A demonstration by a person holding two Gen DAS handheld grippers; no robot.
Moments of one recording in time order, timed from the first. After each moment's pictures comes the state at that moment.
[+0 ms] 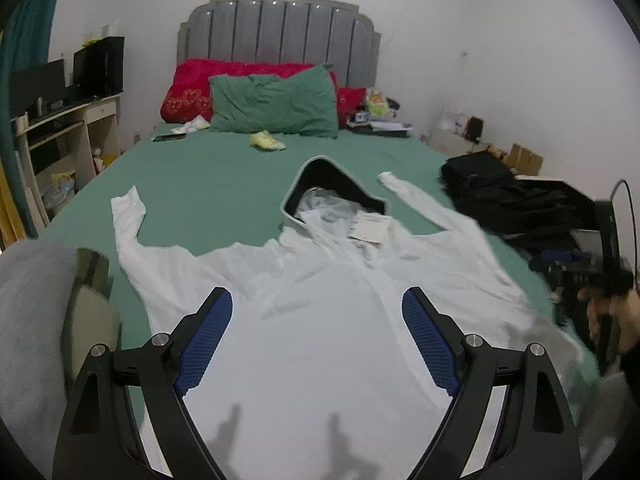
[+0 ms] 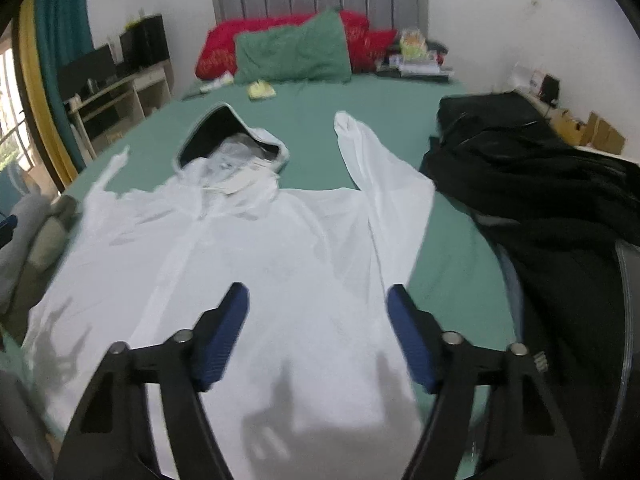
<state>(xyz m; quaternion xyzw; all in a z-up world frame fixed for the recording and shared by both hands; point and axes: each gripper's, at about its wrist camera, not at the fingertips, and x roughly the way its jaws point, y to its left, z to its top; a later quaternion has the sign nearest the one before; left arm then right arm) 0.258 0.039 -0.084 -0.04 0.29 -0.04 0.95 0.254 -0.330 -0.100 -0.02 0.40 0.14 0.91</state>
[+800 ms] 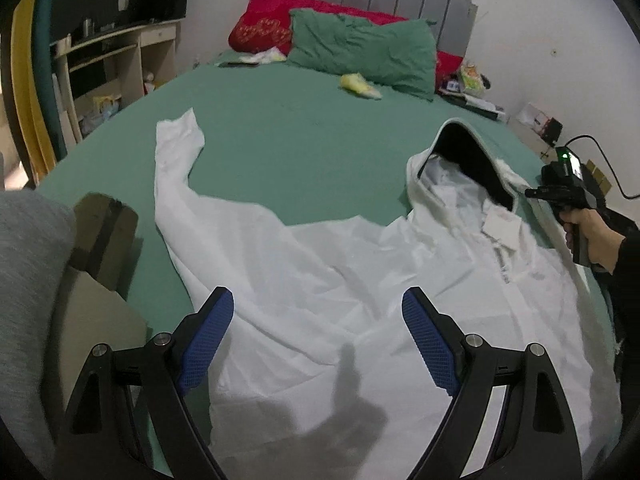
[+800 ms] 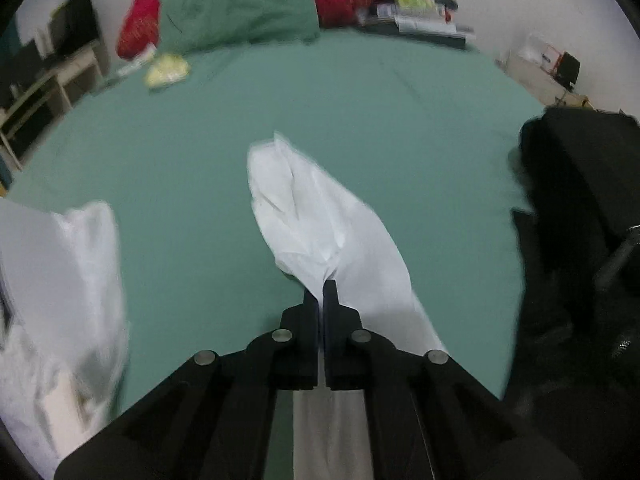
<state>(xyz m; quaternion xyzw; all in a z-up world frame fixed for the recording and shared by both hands) 0.351 0.142 -0.142 -0.11 0.37 0.05 0.92 0.574 -0.299 -0.162 -0.03 0.45 0.08 0.89</state>
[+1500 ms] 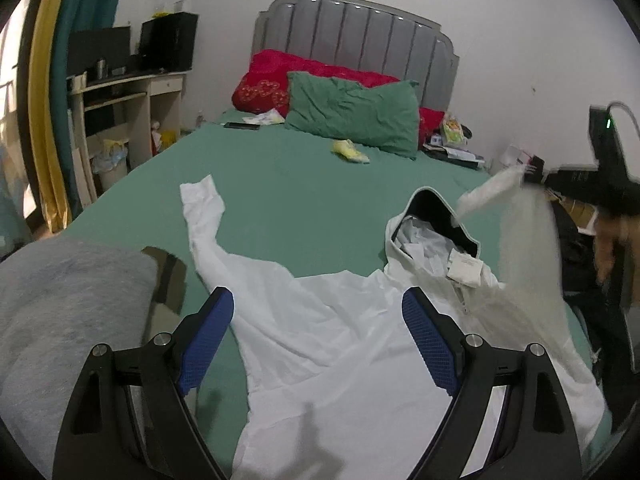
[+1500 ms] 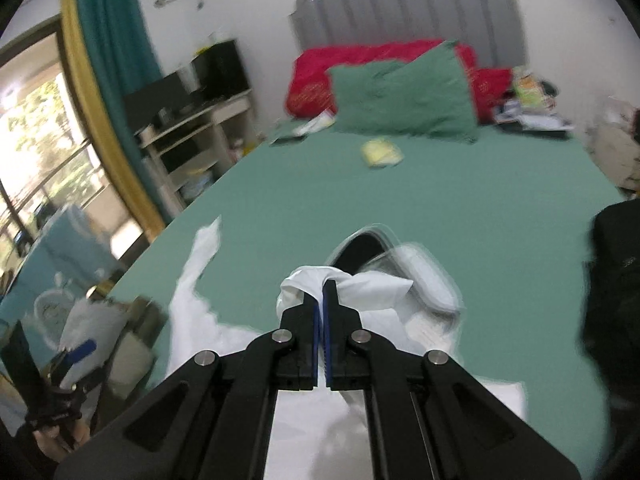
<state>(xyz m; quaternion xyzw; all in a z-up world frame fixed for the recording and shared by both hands) 0.281 0.151 -0.075 -0.11 0.29 0.06 0.95 0.380 -0.118 0.005 0.03 0.36 0.30 0.88</state>
